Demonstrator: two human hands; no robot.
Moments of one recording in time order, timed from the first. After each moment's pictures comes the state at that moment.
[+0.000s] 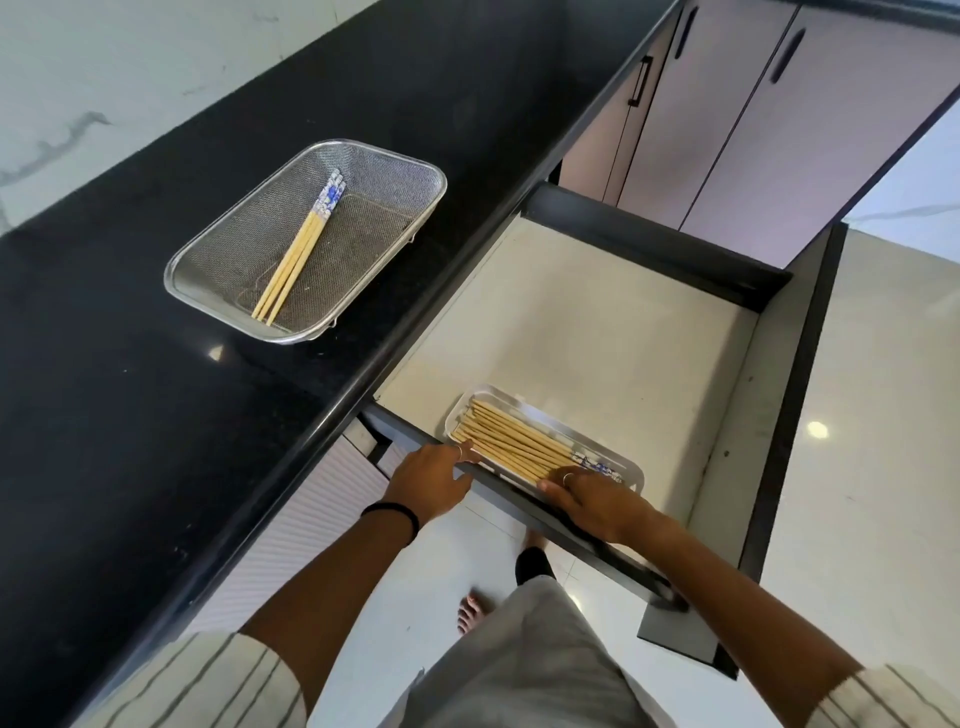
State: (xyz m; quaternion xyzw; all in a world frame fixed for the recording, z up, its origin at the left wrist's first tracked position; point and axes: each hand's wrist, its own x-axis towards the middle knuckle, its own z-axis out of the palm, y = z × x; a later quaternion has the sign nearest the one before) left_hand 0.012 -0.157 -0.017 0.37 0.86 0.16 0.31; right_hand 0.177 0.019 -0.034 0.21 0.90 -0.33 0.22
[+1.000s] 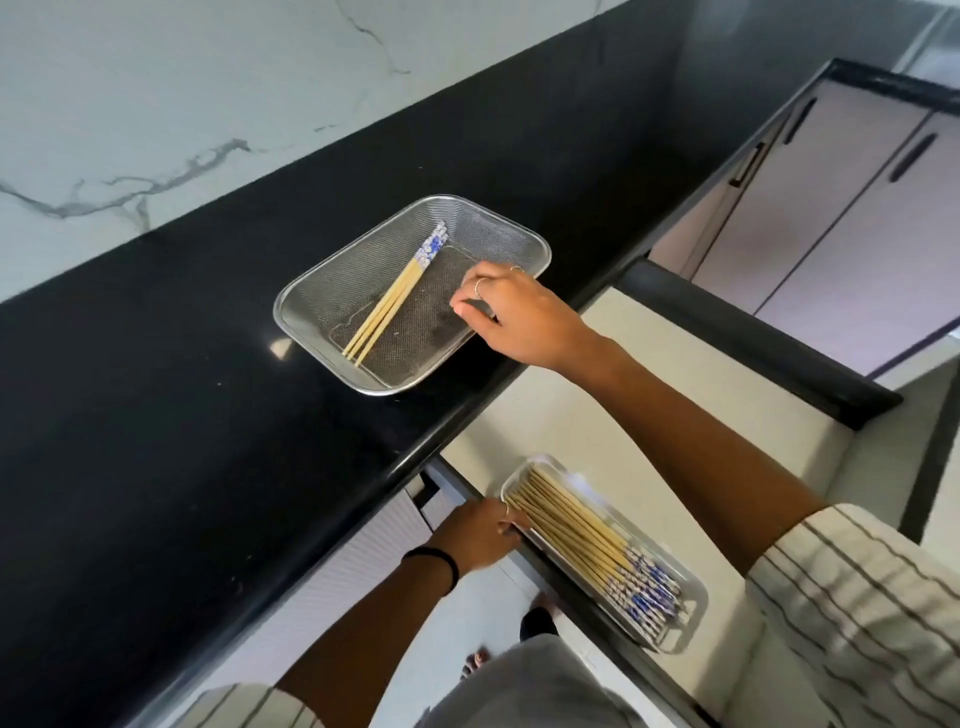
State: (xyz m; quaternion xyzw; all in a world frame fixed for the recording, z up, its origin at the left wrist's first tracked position) left_hand -0.013 -0.153 -0.025 0.29 0.83 0.22 0.41; right_hand -0.084 0.014 0.146 -0.07 0.96 -0.25 -0.07
